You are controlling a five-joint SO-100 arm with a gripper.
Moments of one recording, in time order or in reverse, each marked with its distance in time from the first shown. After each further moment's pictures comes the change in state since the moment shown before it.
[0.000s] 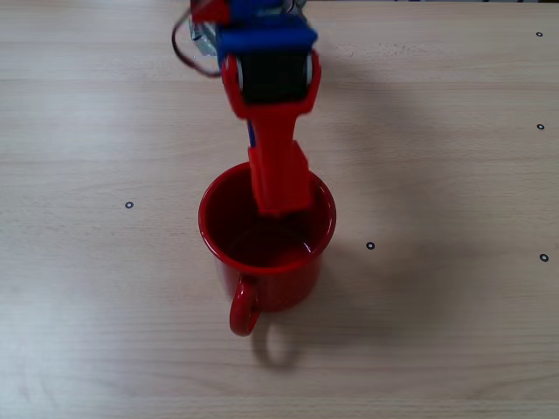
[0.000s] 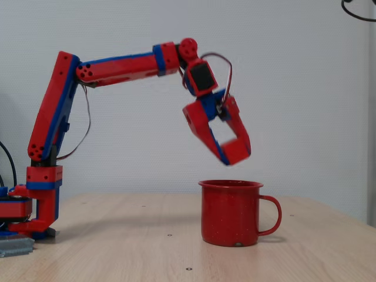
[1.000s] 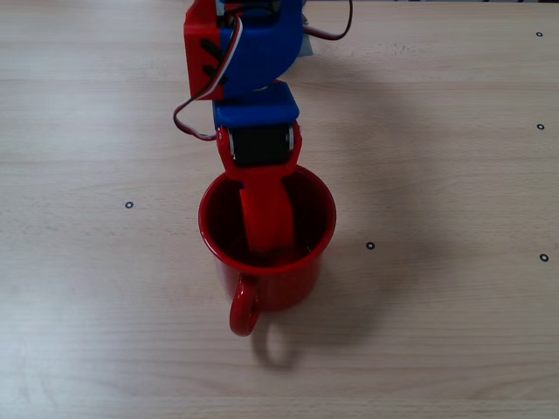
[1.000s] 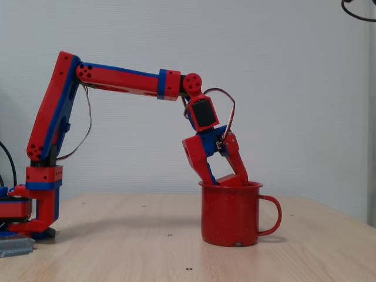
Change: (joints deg) arm 1.5 -0.4 17.1 -12.7 -0.1
